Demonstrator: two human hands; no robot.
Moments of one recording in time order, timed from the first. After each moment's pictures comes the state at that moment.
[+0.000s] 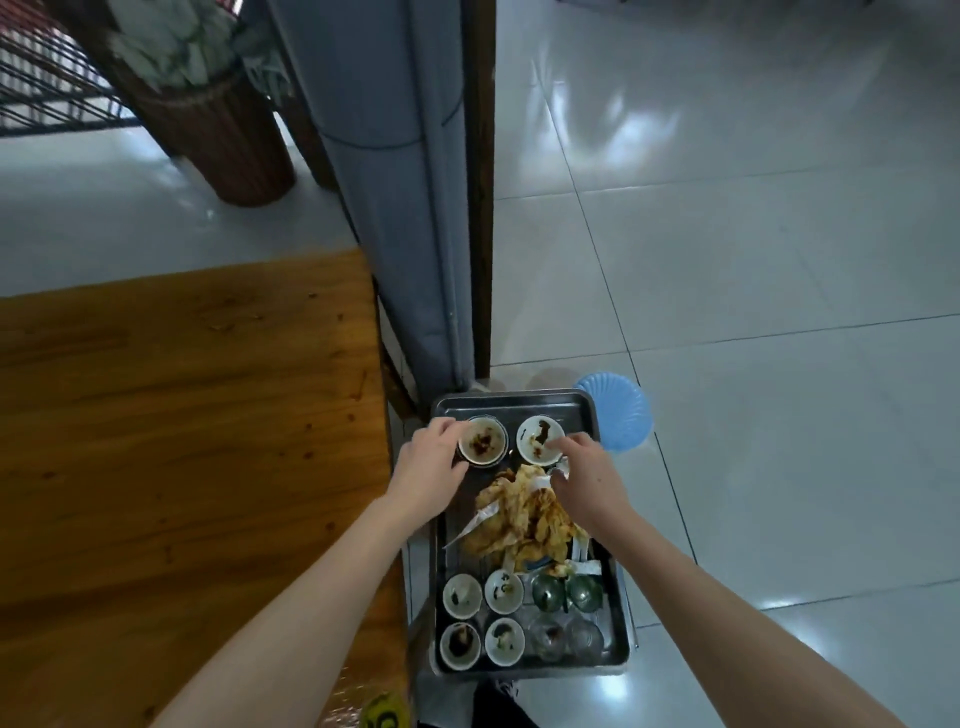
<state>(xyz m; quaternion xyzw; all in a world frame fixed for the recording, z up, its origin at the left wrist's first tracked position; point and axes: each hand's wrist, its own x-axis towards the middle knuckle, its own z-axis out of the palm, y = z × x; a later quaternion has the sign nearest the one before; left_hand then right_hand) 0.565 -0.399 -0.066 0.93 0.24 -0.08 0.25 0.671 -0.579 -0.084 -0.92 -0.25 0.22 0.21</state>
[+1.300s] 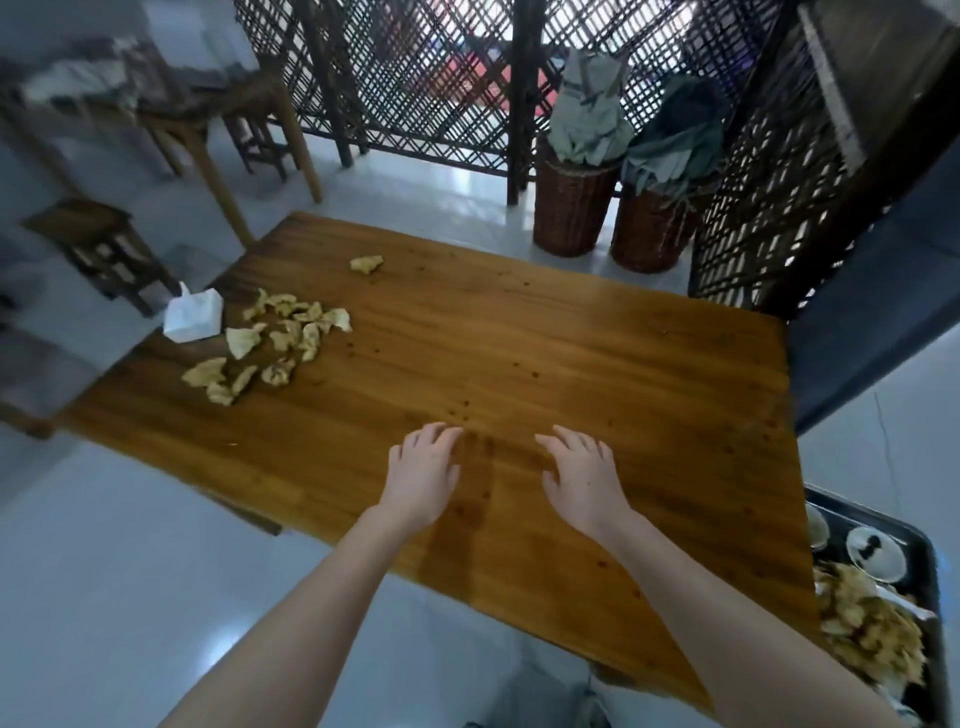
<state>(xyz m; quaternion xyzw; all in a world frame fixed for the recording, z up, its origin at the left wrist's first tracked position) 0.039 -0.169 0.007 0.86 0.49 0.04 0.16 0.235 -0.265 -0.005 -0.79 -0.59 0.13 0.12</state>
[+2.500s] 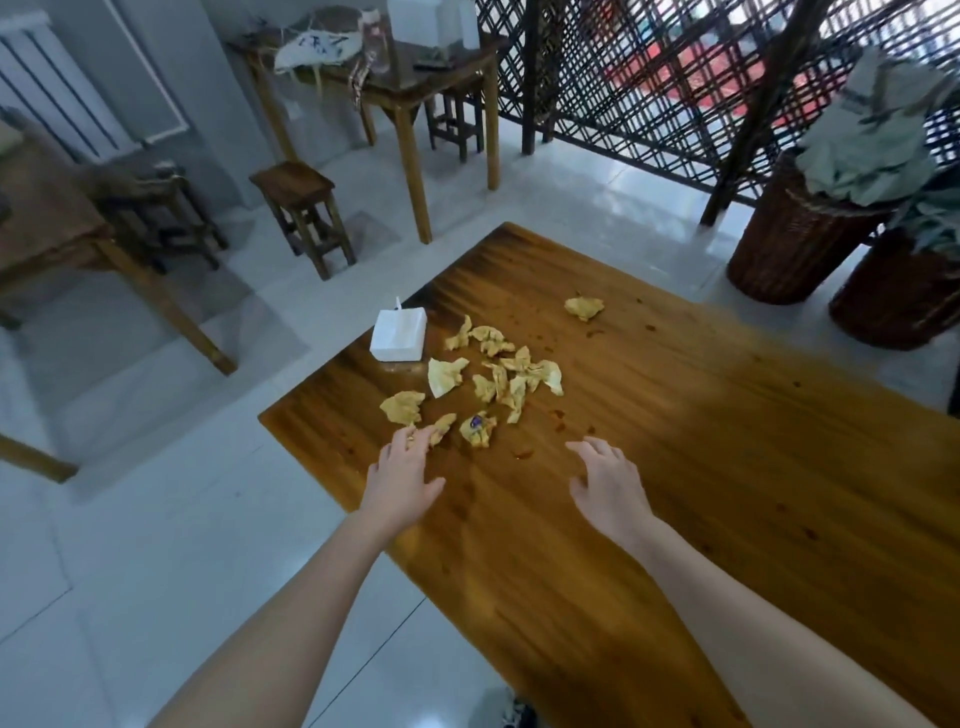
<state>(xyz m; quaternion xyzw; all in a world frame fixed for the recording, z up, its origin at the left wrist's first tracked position) -0.203 0.061 -0.003 0.69 0.69 0.03 0.21 0.055 0.030 -0.021 -0.71 -0.66 0.22 0.11</state>
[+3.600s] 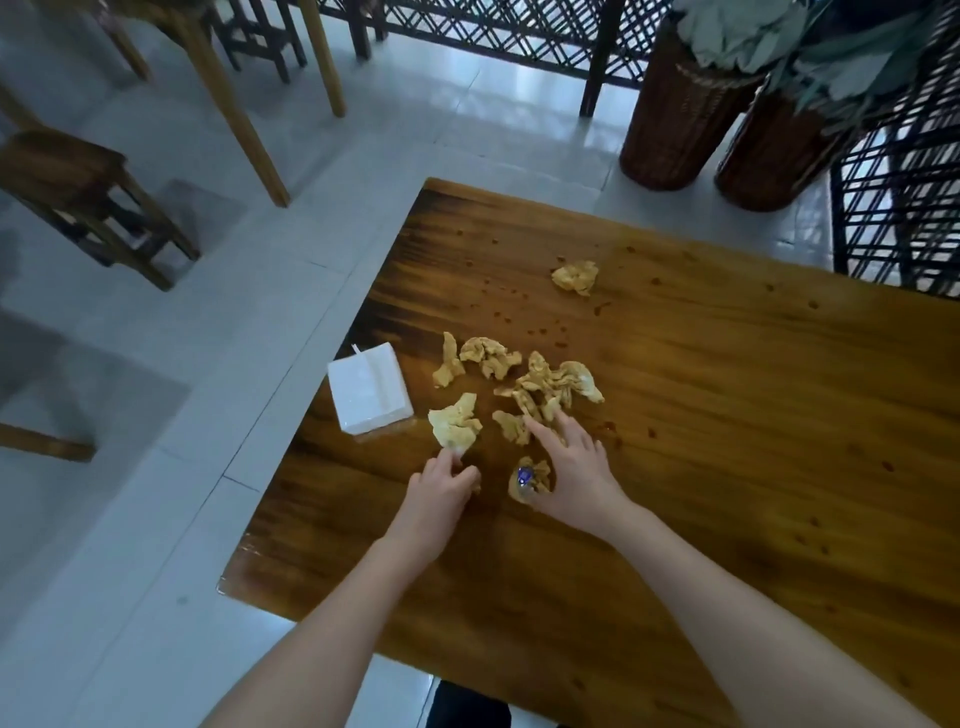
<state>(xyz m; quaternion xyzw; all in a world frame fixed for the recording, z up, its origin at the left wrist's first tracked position) -0.258 0.228 -0.083 0.91 0.37 -0.02 0.21 -0.061 0.159 -0.069 -0.78 -0.56 0.29 0.04</state>
